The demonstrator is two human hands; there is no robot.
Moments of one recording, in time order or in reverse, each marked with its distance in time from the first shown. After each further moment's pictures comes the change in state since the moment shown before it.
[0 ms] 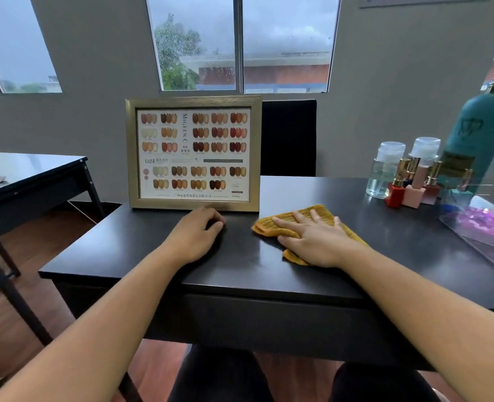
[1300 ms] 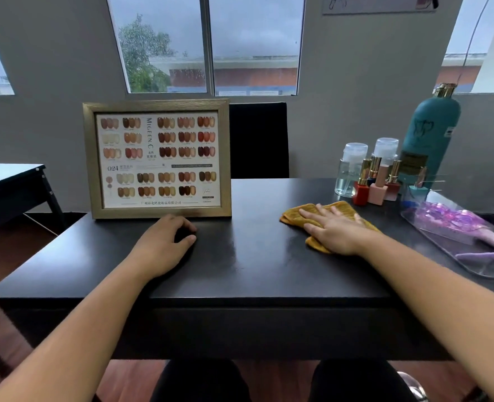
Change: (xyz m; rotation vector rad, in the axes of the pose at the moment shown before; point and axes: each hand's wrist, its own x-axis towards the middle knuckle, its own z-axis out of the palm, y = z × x) left_hand 0.001 -0.006 0.003 0.058 0.024 0.006; right_hand -0.002 0.085 -0.017 -0.011 0.020 0.213
